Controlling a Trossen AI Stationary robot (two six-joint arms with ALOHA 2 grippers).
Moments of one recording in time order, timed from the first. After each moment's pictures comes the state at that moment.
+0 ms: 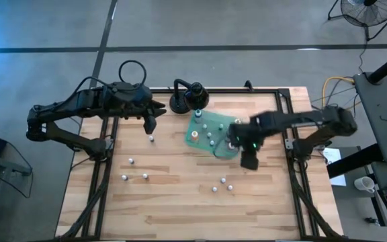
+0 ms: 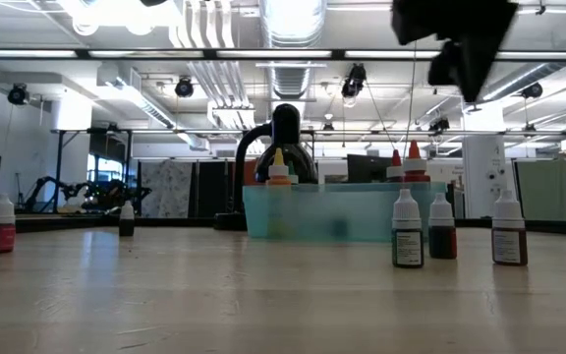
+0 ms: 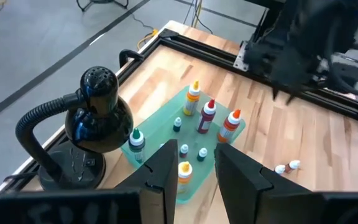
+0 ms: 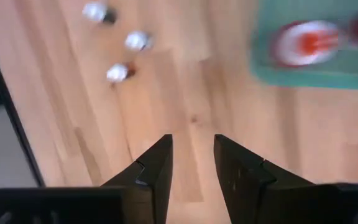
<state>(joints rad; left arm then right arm) 0.11 1.12 1.44 -0.82 -0.20 -0.28 0.05 1.45 1.27 -1.22 -0.22 0.33</state>
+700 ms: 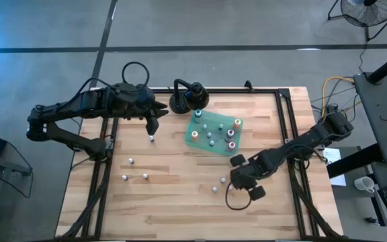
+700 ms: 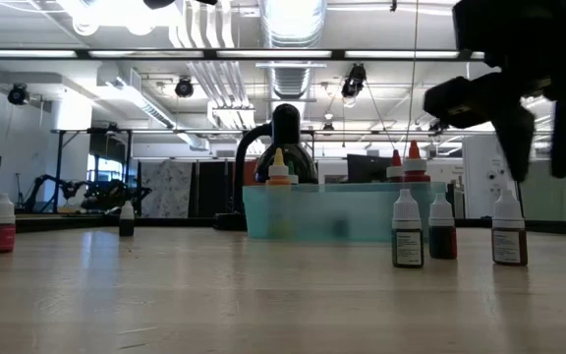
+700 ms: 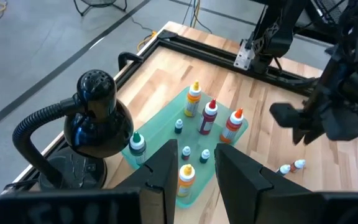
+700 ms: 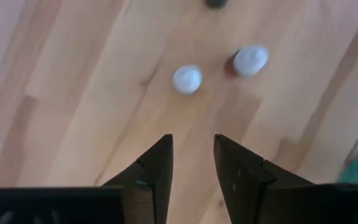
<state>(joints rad) 0.11 1.12 1.42 -0.78 -0.20 -0.24 0.42 1.54 0.96 -0.70 -0.04 0.02</state>
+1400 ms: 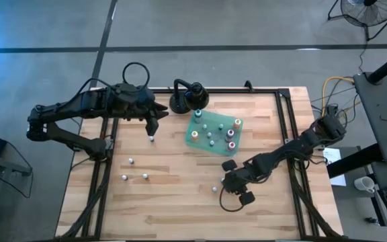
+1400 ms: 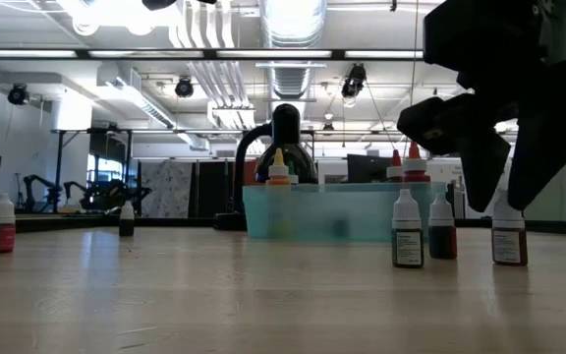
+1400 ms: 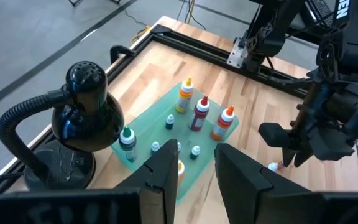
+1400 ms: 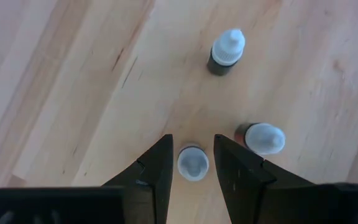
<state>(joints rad) 0.11 1.12 1.42 -0.79 -0.17 -0.29 0.42 1.64 0.91 -0.39 -0.05 0.06</state>
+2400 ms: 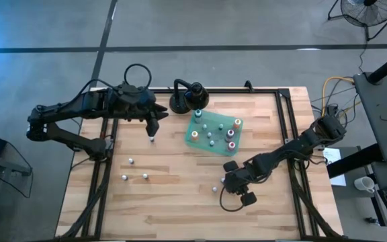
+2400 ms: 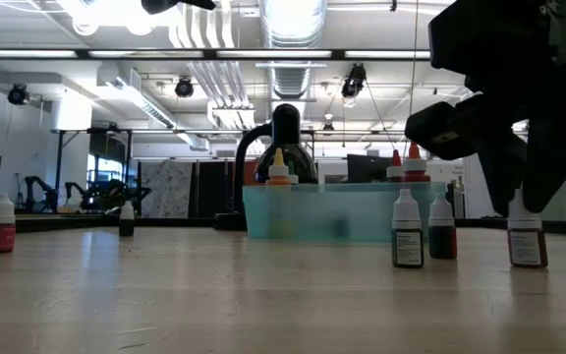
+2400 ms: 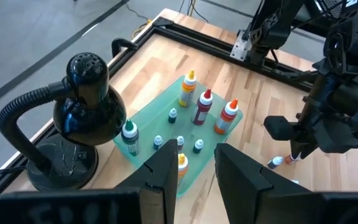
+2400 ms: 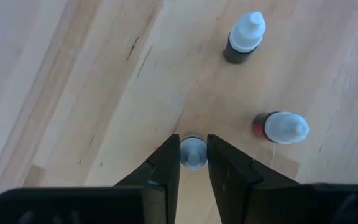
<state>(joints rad) 0.11 1.12 1.40 -0.80 -0.17 -0.28 0.42 1.64 0.91 -0.41 -0.10 0.08</state>
